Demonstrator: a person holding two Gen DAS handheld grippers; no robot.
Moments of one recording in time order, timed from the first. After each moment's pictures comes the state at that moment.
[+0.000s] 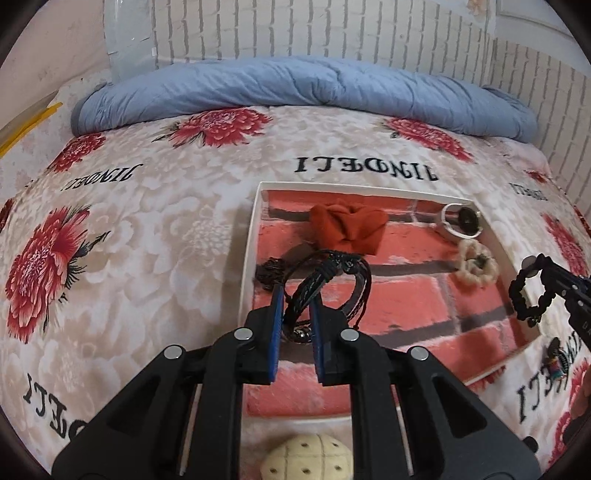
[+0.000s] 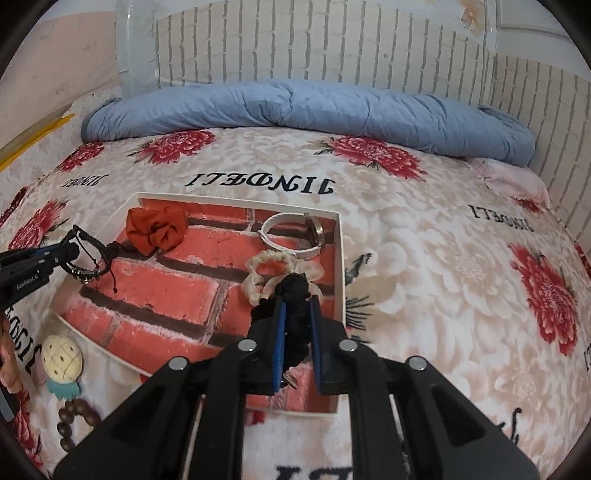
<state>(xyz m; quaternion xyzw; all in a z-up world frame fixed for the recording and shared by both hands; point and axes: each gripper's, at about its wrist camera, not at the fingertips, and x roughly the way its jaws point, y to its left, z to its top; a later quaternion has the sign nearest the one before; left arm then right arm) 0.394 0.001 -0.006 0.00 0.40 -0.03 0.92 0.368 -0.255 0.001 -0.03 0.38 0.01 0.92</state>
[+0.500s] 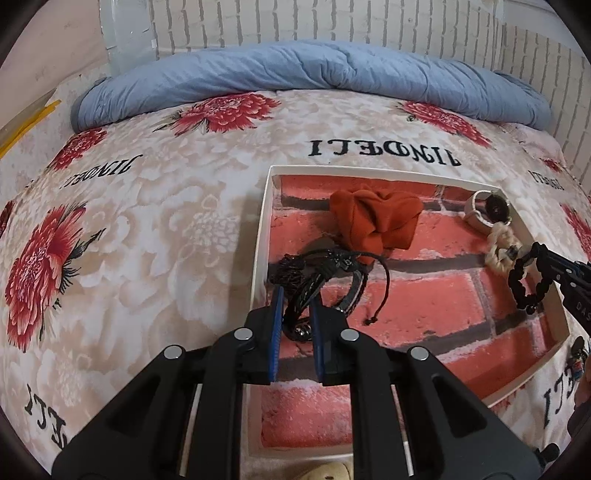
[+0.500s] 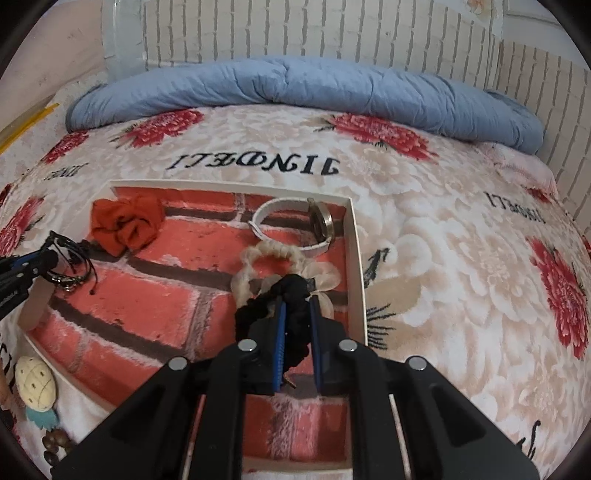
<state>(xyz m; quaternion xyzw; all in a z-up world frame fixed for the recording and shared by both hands) 0.421 0.004 -0.031 0.02 0.42 -0.01 0.91 0.415 -0.251 -0.034 -0.02 0.42 0.00 0.91</state>
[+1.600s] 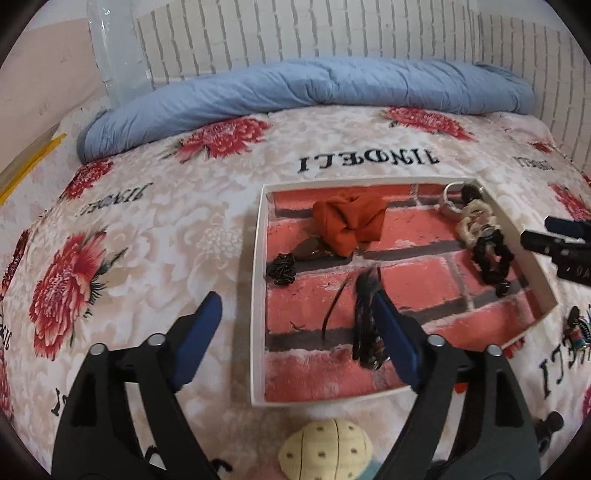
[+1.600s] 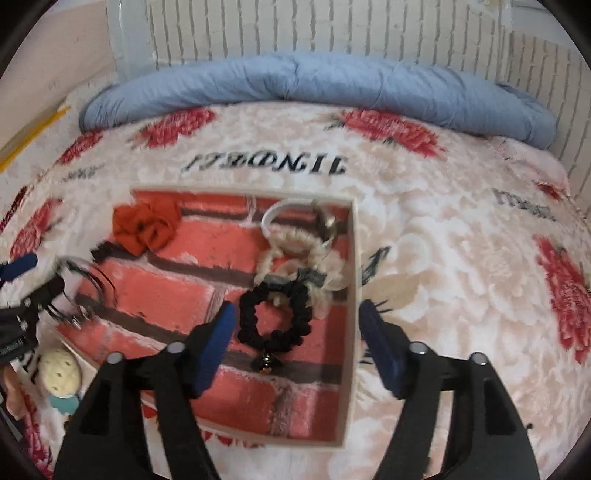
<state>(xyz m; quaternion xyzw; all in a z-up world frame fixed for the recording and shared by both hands) 0.369 -0.011 0.005 0.07 0.38 -0.02 0.92 0.395 -0.263 0.007 -0.02 0.41 0.03 0.91</state>
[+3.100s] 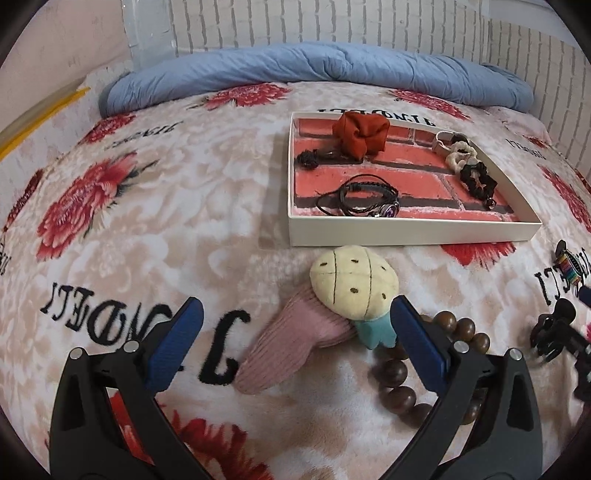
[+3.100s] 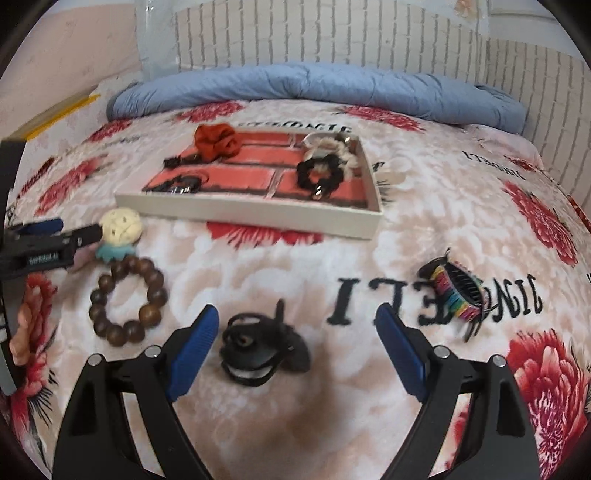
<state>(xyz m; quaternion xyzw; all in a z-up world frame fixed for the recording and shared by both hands) 0.263 0.029 -0.042 0.02 0.41 -0.01 0.91 0.205 -0.223 -0.050 -0.03 0.39 0.03 0.92</state>
